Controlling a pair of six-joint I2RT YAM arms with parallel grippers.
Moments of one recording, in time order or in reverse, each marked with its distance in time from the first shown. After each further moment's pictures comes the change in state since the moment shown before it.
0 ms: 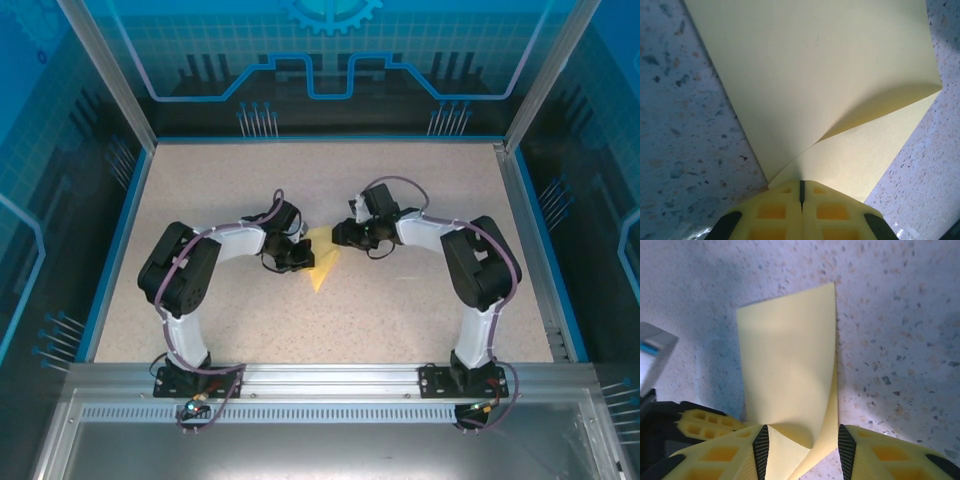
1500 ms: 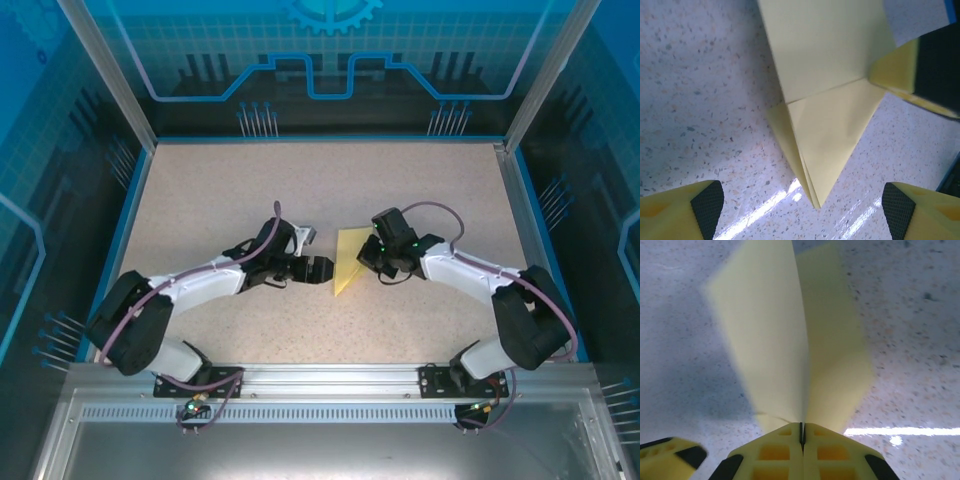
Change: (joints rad) left arm -0.154 -0.435 -0.314 0.291 -0.103 0.082; right arm 0.117 -0.452 -0.291 -0.148 0.390 0.531
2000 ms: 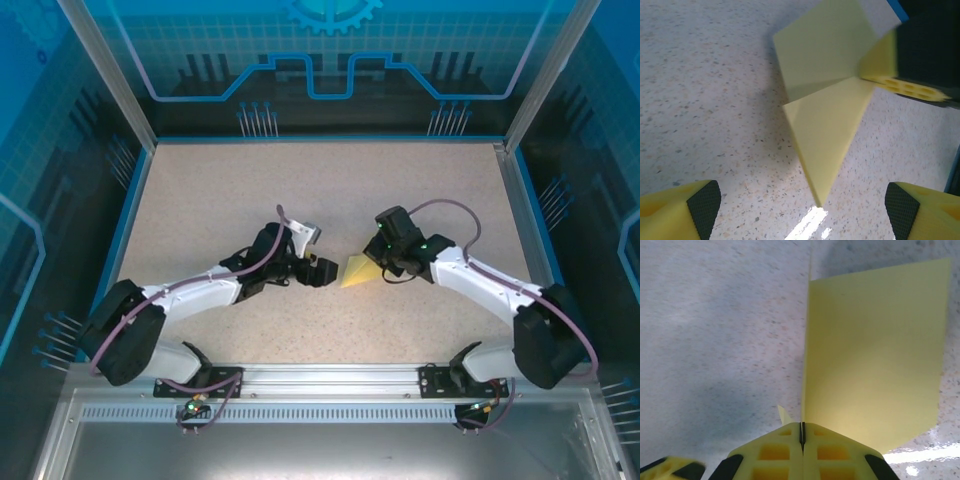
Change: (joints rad) left arm -0.058 -0.040 -0.070 0.204 -0.035 0.154; right arm 0.019 -0.083 0.019 -0.085 0.145 0.117
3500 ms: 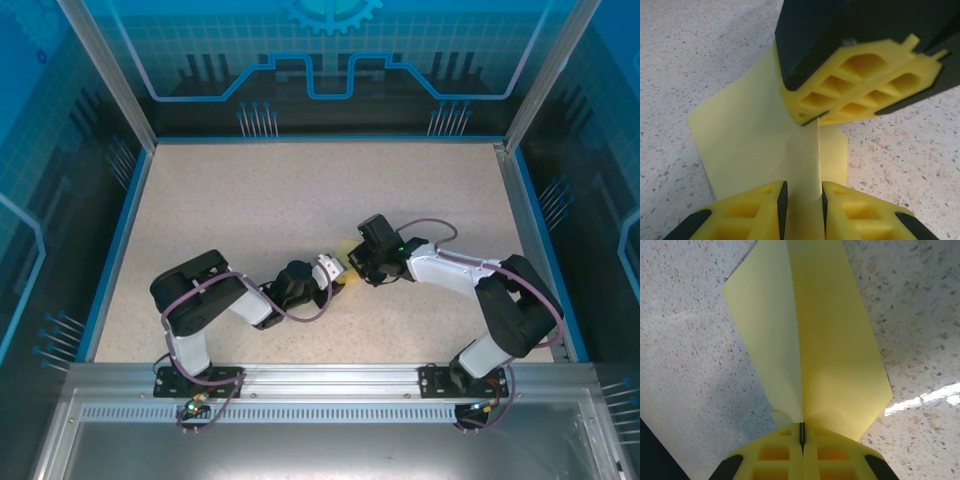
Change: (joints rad) left arm -0.168 0.437 -0.174 0.798 -0.298 0.466; right arm 0.047 0.181 -0.014 0.155 -0.138 0.322
